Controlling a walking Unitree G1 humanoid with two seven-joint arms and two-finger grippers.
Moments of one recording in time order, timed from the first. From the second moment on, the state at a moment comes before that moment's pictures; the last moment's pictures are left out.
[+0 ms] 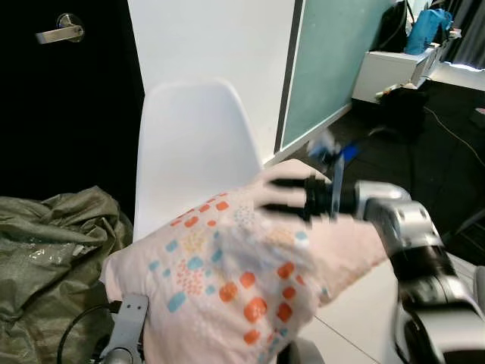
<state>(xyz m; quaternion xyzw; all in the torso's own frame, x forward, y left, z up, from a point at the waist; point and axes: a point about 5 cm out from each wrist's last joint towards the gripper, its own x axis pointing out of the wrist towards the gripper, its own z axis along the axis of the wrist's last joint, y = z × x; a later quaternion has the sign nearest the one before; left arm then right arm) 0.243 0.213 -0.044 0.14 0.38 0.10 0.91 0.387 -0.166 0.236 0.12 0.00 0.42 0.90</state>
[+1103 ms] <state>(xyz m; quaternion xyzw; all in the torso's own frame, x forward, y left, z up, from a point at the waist) 0.236 0.263 -0.034 0.16 0.38 0.16 0.90 0.368 -0.151 0.104 0.26 0.14 0.24 0.92</state>
